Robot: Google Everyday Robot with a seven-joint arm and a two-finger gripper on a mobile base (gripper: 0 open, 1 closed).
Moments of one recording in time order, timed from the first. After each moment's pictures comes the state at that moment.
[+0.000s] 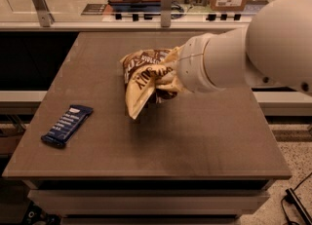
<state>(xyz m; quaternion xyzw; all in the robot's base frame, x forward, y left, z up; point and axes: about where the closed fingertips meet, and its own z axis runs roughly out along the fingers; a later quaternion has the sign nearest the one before) 0.496 -0.017 0.946 -0.65 0.60 -0.03 0.46</state>
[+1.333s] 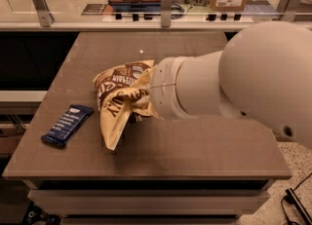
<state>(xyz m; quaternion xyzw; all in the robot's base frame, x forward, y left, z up) 0.437 0.035 0.939 -0.70 0.55 -0.03 0.46</state>
